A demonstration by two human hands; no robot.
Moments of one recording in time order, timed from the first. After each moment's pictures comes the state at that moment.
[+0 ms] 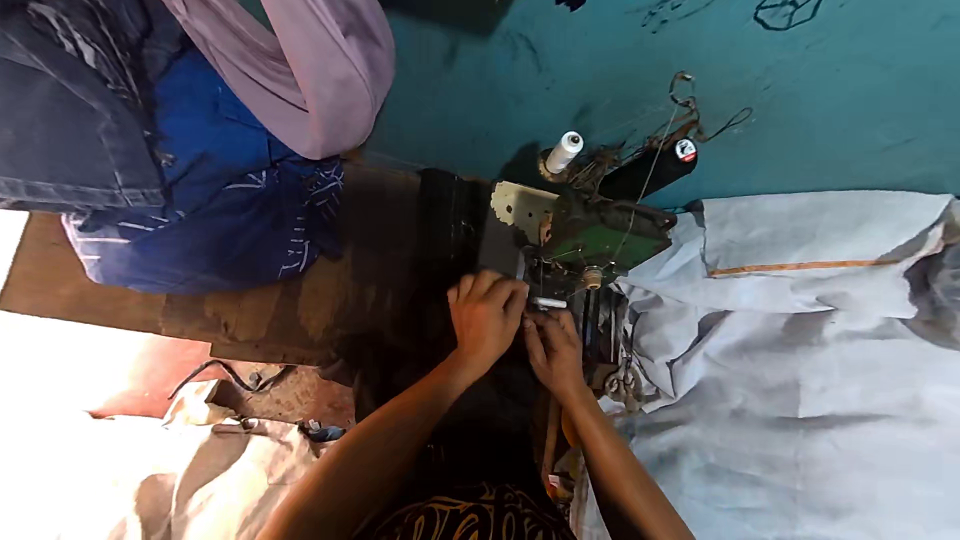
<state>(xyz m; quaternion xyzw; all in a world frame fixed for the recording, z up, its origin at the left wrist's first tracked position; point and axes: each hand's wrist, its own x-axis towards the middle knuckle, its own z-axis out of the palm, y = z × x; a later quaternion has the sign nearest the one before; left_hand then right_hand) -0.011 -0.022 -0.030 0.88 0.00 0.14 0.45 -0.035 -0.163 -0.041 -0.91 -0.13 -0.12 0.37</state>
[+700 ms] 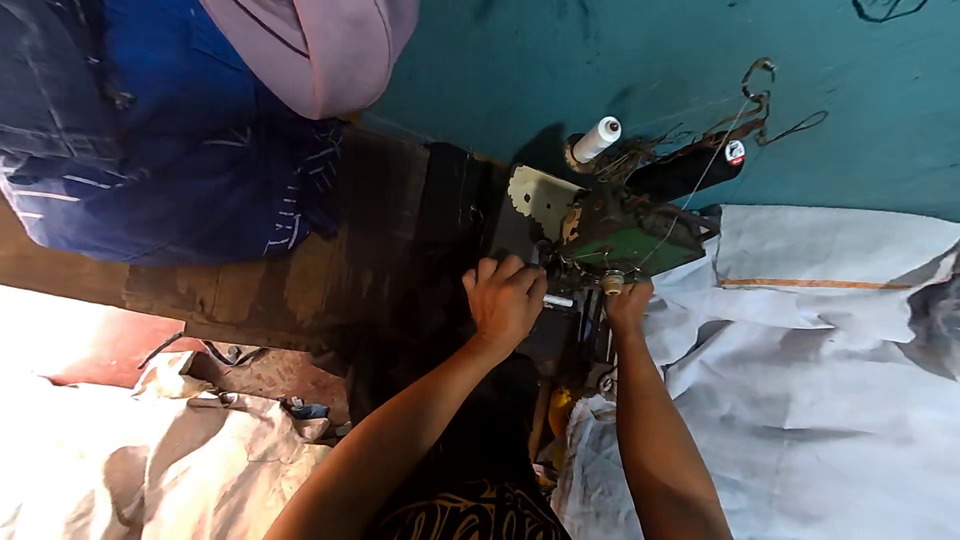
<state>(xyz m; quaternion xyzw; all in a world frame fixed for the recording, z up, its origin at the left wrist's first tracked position) 0.012 -0.045 -0.049 0.90 0.05 0.16 0.40 0.056 -0.262 -0.064 -0.95 0.13 -0.05 0.30</state>
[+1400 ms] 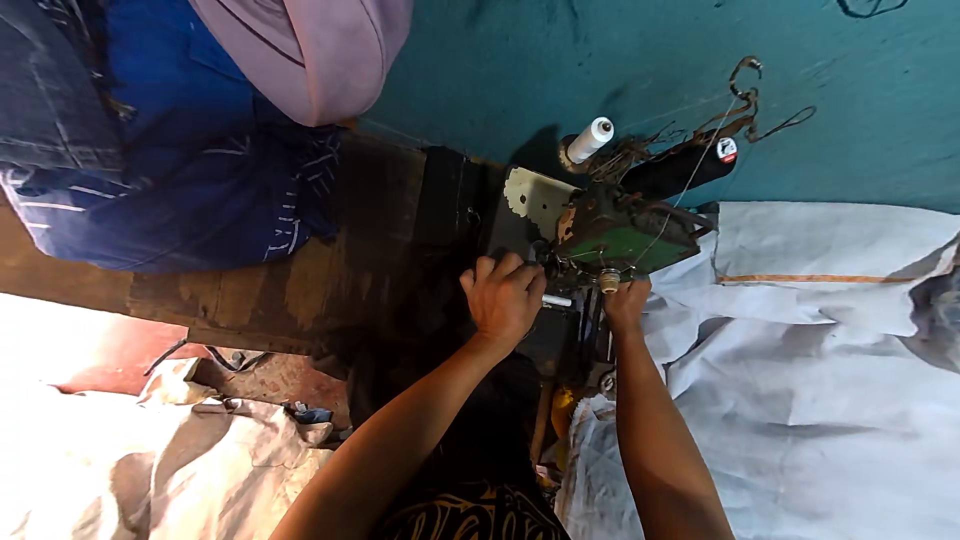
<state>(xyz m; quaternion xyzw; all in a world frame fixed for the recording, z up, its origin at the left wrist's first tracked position) 0.017 -0.049 -0.049 0.91 0.06 0.17 0.38 0.056 -0.262 -0.067 -0.94 0.12 -0.07 0.31</state>
